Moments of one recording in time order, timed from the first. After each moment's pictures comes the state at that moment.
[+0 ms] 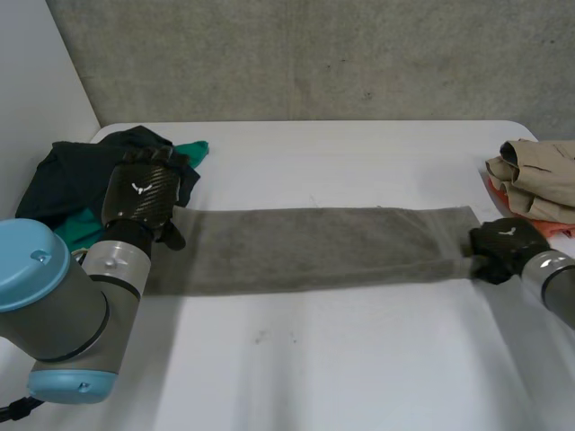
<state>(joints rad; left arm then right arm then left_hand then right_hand) 4.29 -1.84 -1.86 3.73 -1.67 3.48 1.54 -0.96 1.60 -0.16 1.26 2.51 0.20 0.21 0.21 0.20 0.05 0.97 1.18 1.18 1.19 0.97</state>
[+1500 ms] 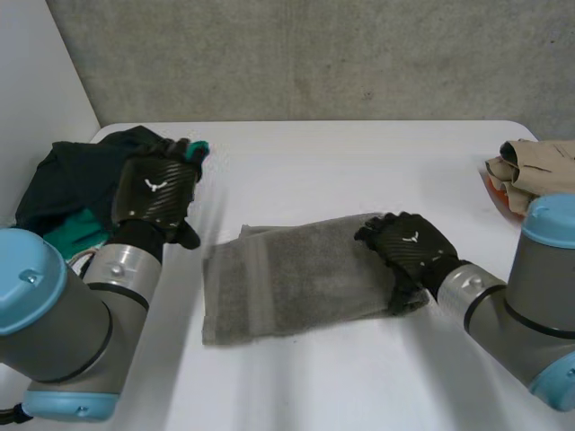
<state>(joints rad) 4.23 -1.77 -1.87 3.72 -1.67 3.48 1.93 -1.17 1.72 -0.17 1.26 2.74 0.20 0.21 0.21 0.20 0.05 0.20 0.22 0.21 0.24 0.07</state>
